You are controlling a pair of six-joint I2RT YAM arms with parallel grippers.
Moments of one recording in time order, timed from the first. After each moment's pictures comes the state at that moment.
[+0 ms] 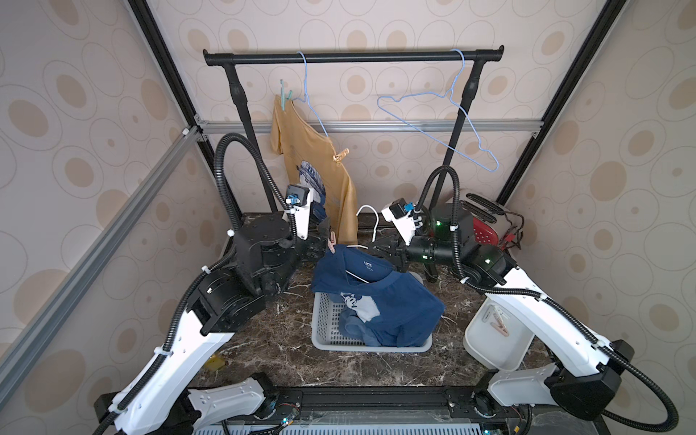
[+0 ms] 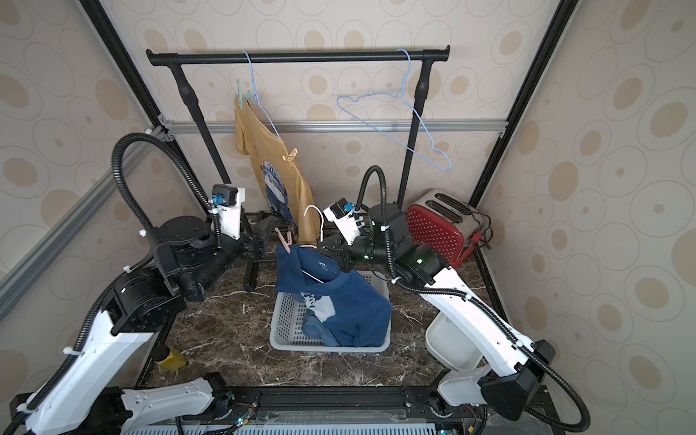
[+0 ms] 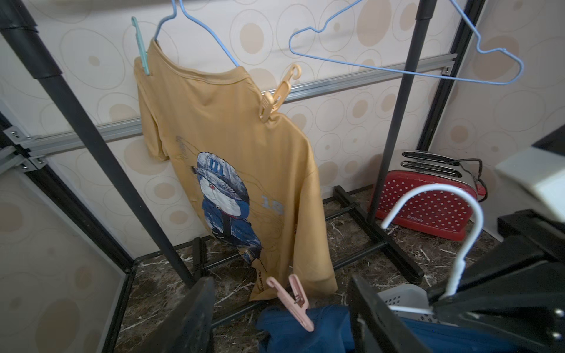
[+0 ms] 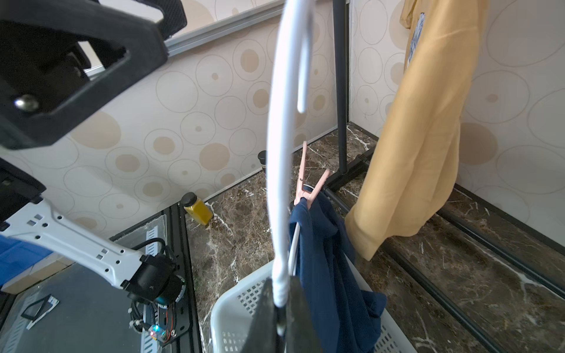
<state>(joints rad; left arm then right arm) -0.80 1.08 1.61 -0.71 -0.52 -0.01 0.70 1.32 1.51 -0.51 -0.46 0.06</state>
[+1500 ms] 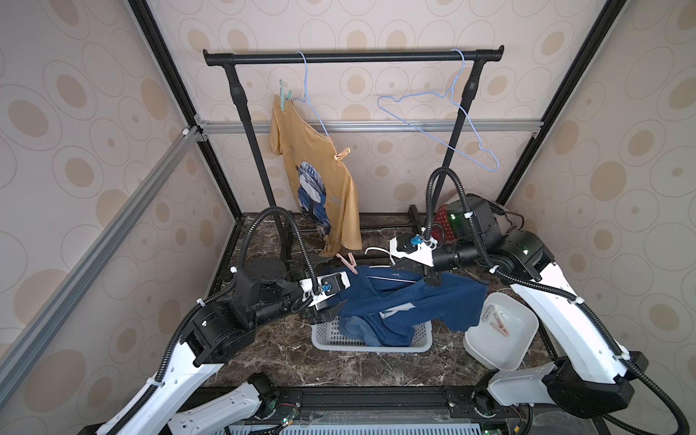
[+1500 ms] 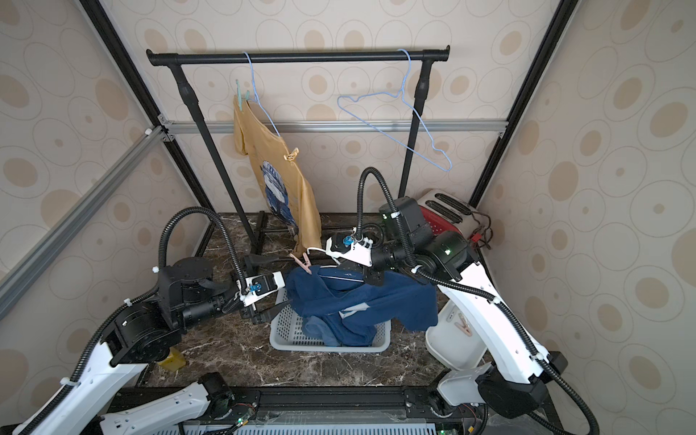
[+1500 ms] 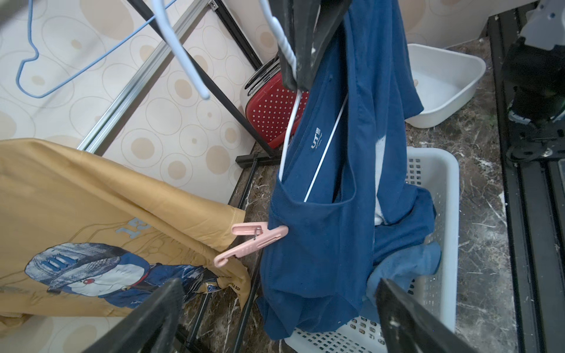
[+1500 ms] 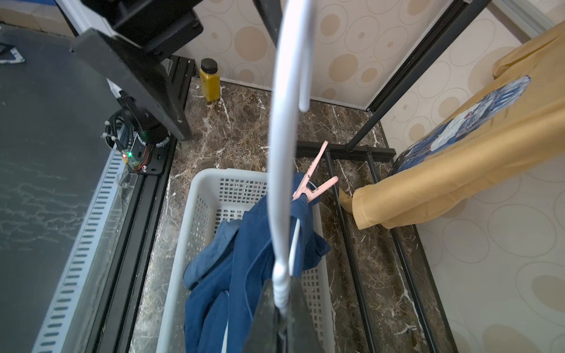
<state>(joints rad) -0.75 0.86 1.24 -0.79 0.12 0.70 0.66 1.35 1.78 -1.12 -0.53 -0.77</state>
